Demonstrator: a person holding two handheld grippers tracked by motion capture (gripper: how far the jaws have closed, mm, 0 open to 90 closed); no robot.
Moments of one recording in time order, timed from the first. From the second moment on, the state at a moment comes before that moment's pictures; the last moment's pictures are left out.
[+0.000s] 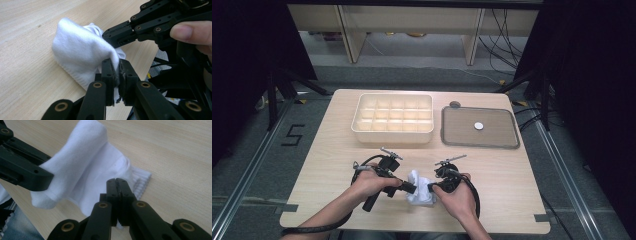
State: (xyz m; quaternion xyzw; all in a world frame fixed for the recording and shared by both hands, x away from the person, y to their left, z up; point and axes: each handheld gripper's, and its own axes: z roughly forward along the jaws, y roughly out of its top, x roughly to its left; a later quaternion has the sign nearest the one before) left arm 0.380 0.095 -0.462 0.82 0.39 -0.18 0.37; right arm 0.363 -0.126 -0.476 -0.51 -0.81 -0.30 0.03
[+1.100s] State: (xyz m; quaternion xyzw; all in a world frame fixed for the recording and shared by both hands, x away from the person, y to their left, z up) left arm 0.380 0.067 -0.469 0.84 0.37 -0.18 0.36; right arm 0.364 -0.128 -0.480 -0.52 -0.80 -0.31 0.04
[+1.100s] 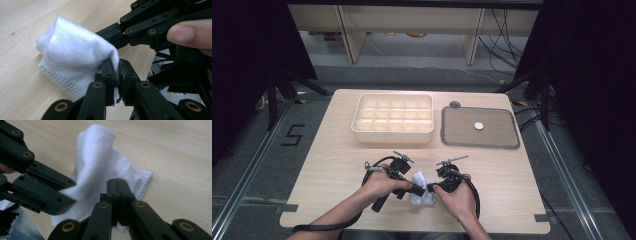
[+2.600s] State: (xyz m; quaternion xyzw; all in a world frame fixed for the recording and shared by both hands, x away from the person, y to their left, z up) left arm 0.384 0.065 -0.469 0.85 0.37 -0.17 0.34; right arm 0.364 -0.135 -0.488 -0.53 -0.80 -0.28 0.03
